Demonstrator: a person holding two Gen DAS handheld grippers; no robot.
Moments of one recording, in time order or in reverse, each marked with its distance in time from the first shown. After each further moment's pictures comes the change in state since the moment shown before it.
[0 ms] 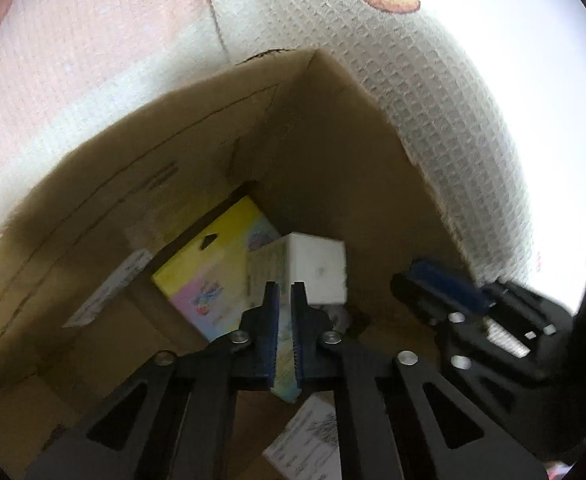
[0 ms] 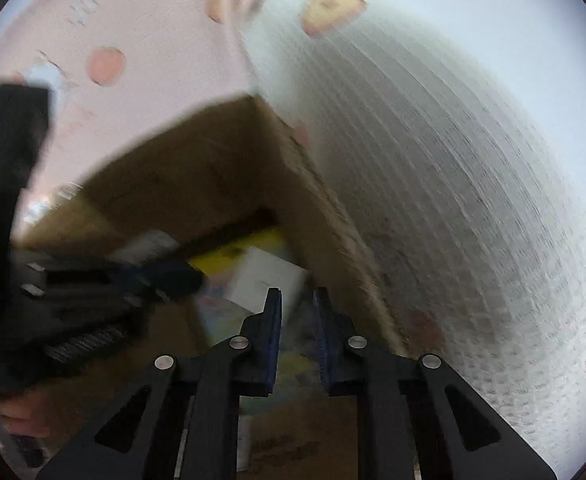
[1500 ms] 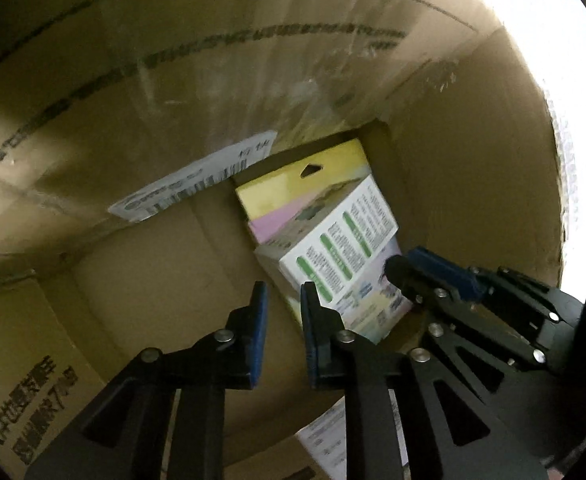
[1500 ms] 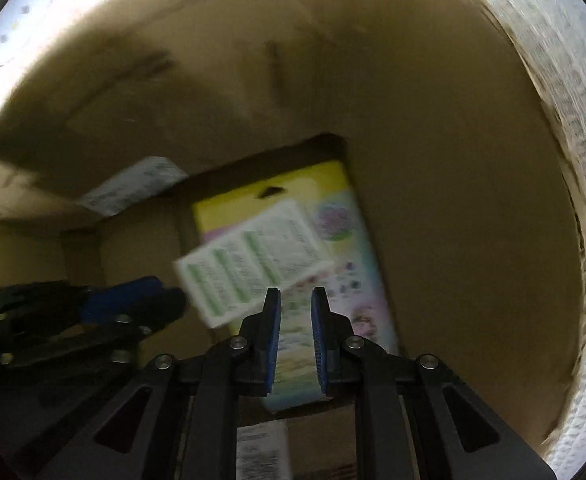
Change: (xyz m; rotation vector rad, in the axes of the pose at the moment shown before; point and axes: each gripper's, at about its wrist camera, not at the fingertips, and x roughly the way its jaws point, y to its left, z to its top) left arm 0.024 0.067 -0.036 -0.200 0.130 0.125; right arm 0.082 0.055 0.005 -0.122 0.304 -0.017
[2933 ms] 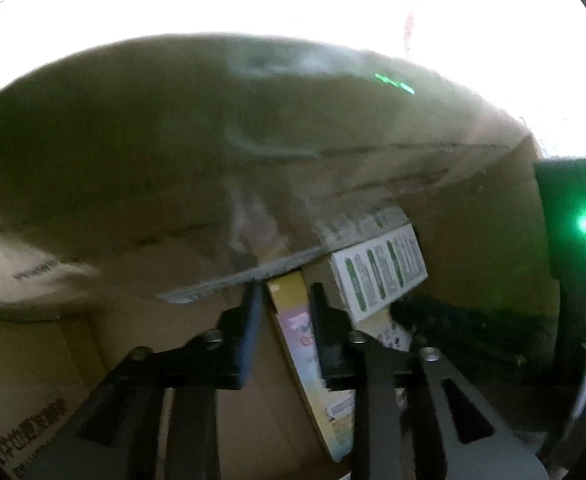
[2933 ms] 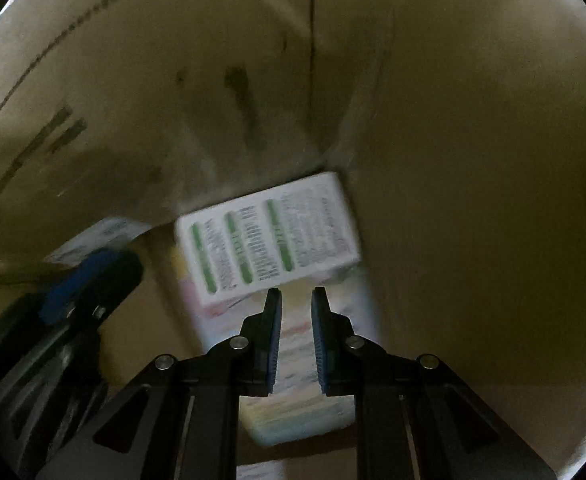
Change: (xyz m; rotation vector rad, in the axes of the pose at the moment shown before) left arm -0.027 0.052 -0.004 -0.115 -0.291 0.053; right arm 0.016 -0.004 0.026 0.036 0.014 -0.034
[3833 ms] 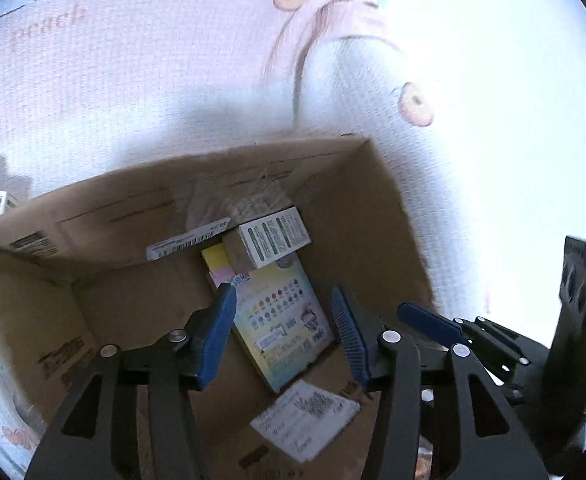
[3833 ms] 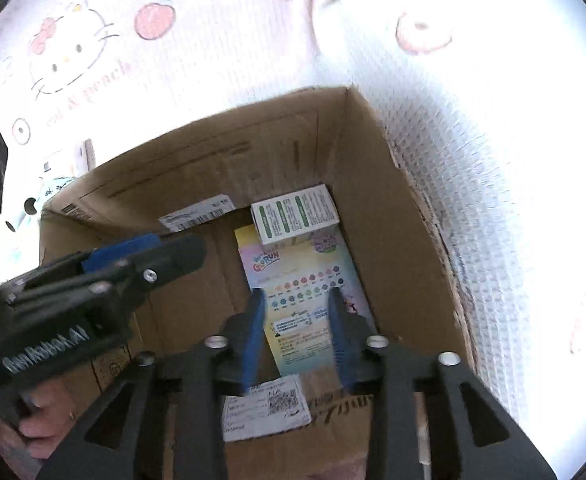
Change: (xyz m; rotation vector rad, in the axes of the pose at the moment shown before) left arm -0.093 -0.029 0.008 0.098 -0.006 -0.325; right arm -0.114 0.042 -0.063 0.002 -0.274 0.012
